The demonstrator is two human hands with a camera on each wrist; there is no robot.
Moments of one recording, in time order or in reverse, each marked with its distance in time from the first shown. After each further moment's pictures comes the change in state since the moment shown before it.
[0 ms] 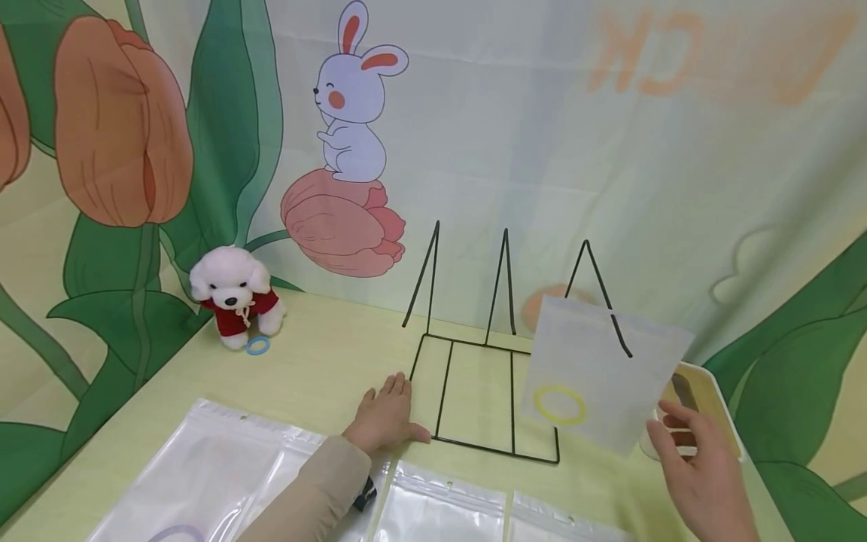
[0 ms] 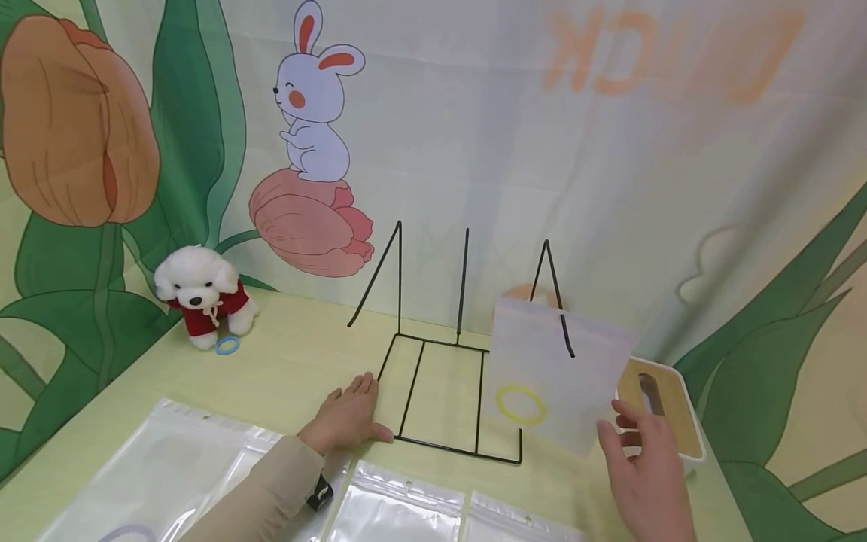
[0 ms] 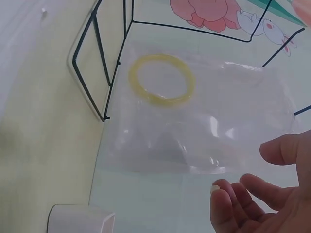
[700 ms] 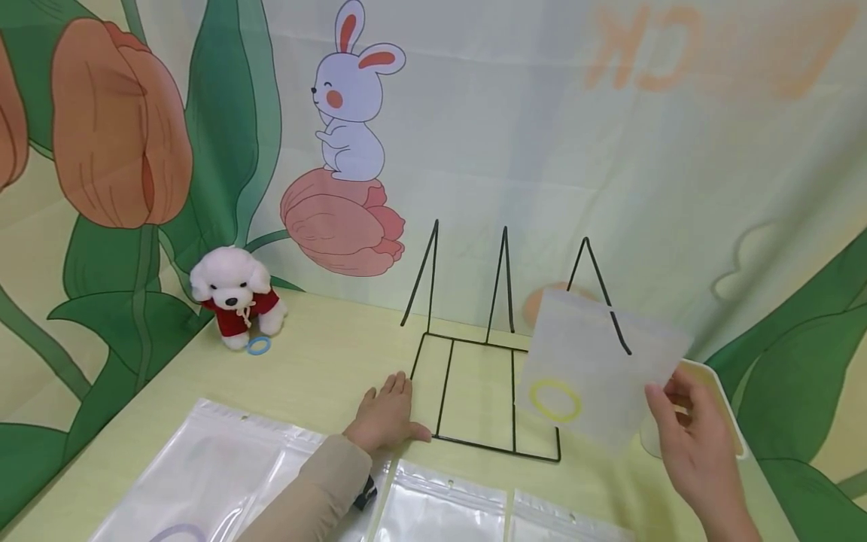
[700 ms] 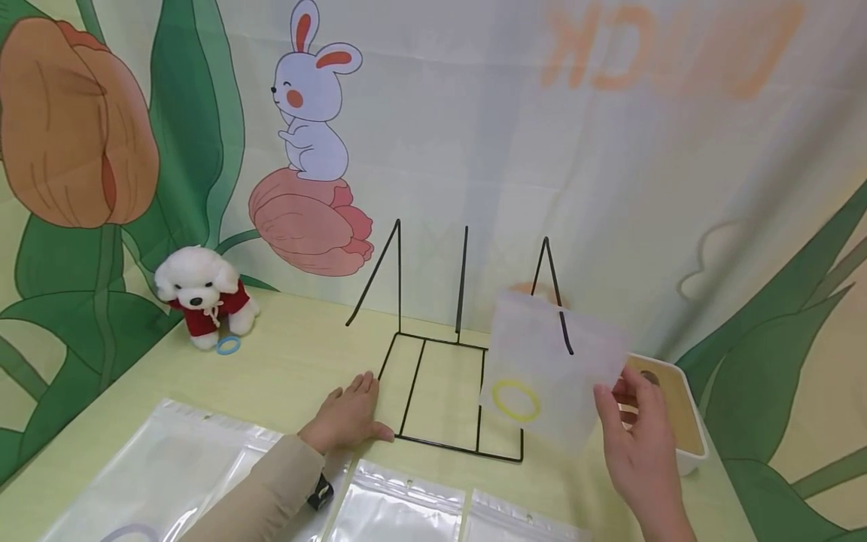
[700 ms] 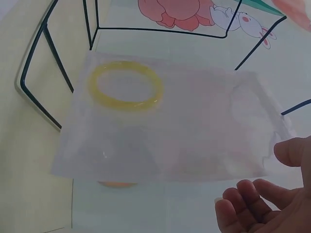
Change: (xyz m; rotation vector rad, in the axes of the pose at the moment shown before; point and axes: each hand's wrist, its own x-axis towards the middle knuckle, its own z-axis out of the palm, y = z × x) left_hand -0.001 0.001 -0.001 0.009 -0.010 0.000; right_hand 0.017 -0.023 0.001 0.170 0.159 -0.094
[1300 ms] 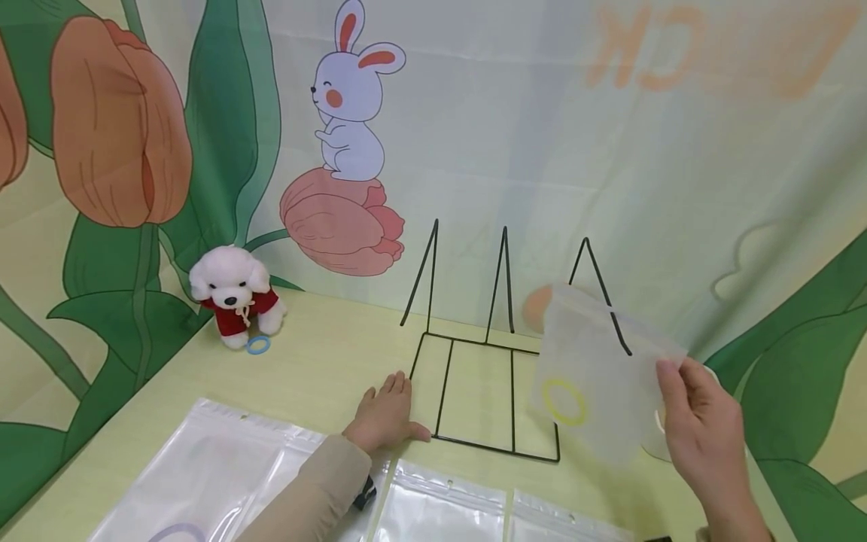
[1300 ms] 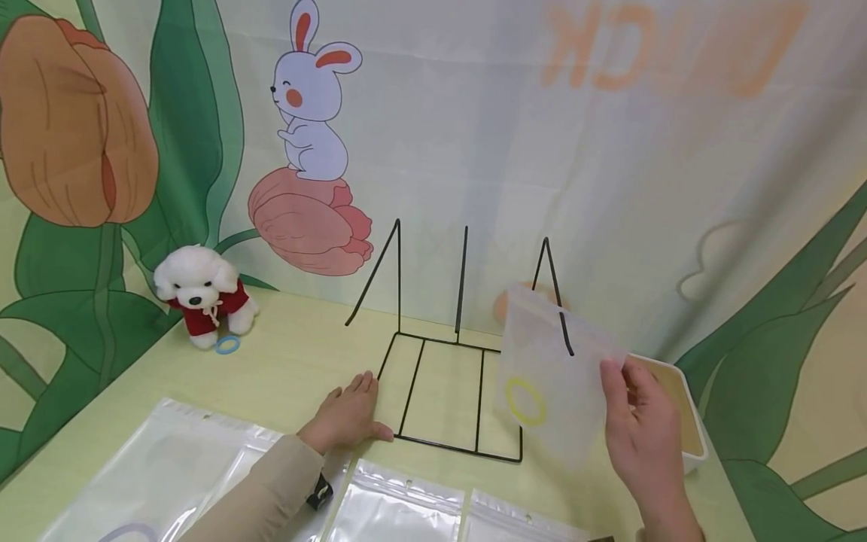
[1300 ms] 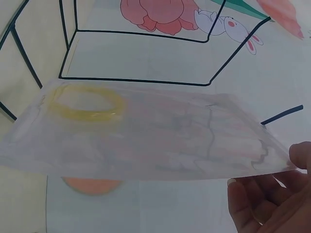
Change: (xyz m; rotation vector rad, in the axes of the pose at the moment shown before) left_hand -0.002 0.002 -0.003 0.012 -0.004 -0.009; right_hand 0.008 -0.025 -0.006 0.013 0.169 -0.017
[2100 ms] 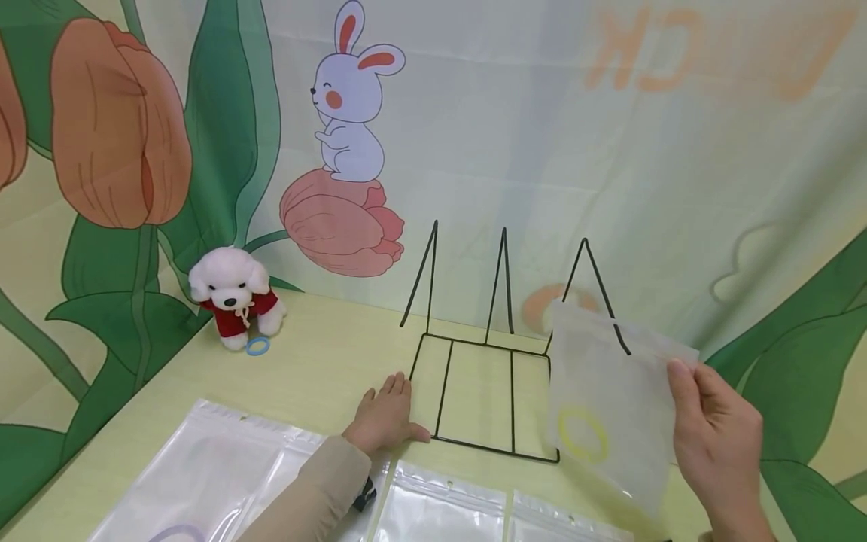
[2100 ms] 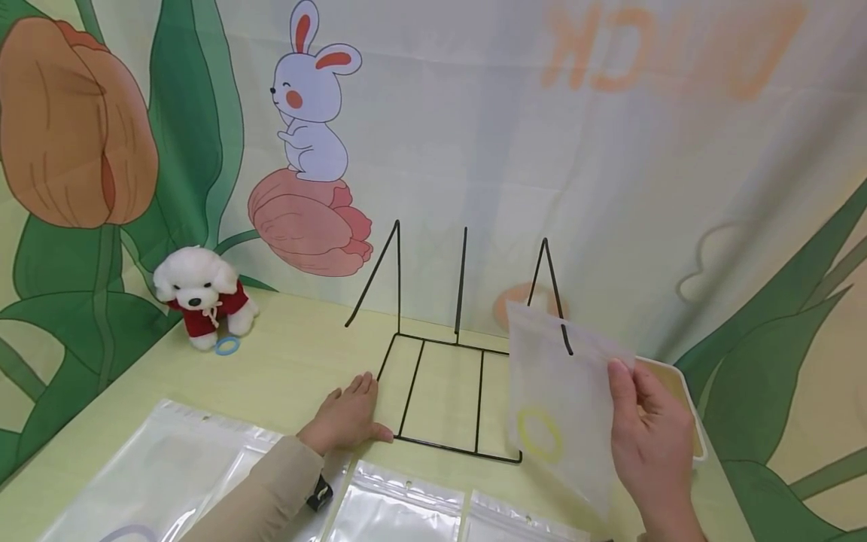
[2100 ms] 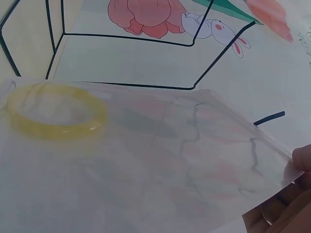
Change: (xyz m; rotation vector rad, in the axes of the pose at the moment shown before) left_hand 0.001 0.000 0.002 0.010 0.013 0.006; right_hand -0.005 -0.015 -0.007 0.071 0.125 -0.082
